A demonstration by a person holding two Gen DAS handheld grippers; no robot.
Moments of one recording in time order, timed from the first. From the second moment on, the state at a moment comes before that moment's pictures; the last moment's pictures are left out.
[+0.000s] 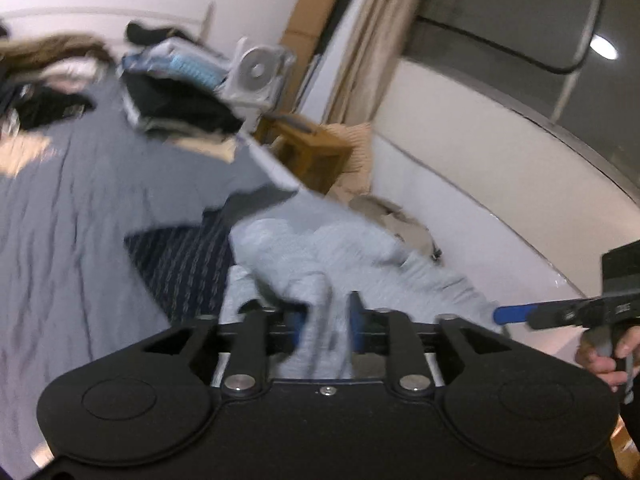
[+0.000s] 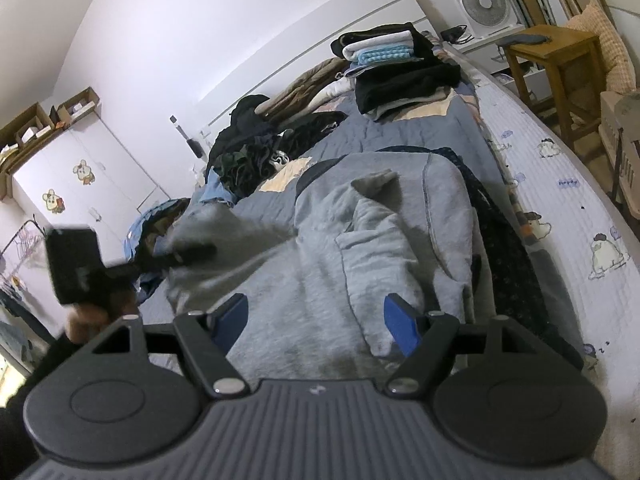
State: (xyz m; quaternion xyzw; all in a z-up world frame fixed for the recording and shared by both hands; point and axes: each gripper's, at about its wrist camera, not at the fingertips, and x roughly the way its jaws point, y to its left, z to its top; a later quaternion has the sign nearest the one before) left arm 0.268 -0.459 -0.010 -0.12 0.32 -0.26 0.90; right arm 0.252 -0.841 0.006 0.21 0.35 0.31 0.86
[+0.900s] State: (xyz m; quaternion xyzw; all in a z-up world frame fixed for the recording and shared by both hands) left arm 0.284 -0.424 -0.065 -0.20 0.34 -0.25 0.89; right arm 0.301 -0.856 -0.005 0.06 0.43 0.48 0.77
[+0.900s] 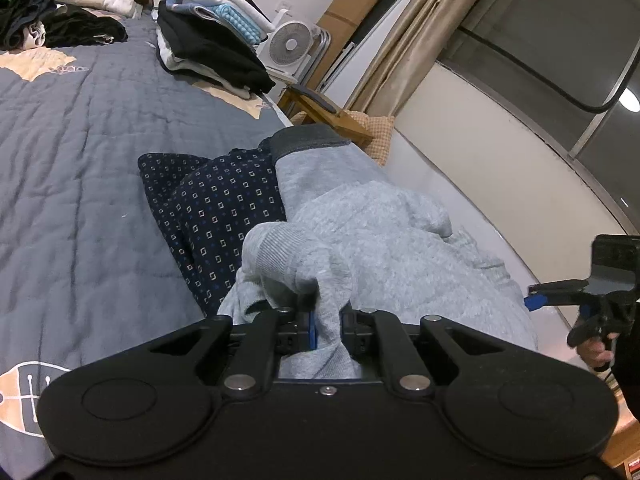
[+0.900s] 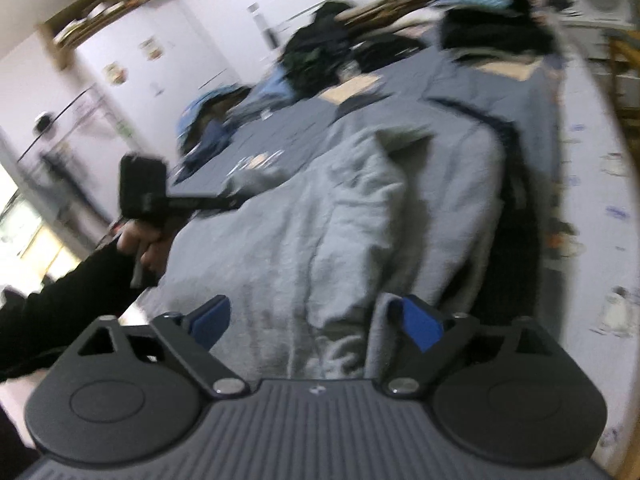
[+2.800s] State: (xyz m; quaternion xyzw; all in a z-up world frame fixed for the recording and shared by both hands) left arm 0.273 -0.395 -0.100 -0.28 0.37 -0.22 0.86; right arm 0.296 -0.815 -0.017 0.03 0.49 0.53 0.69
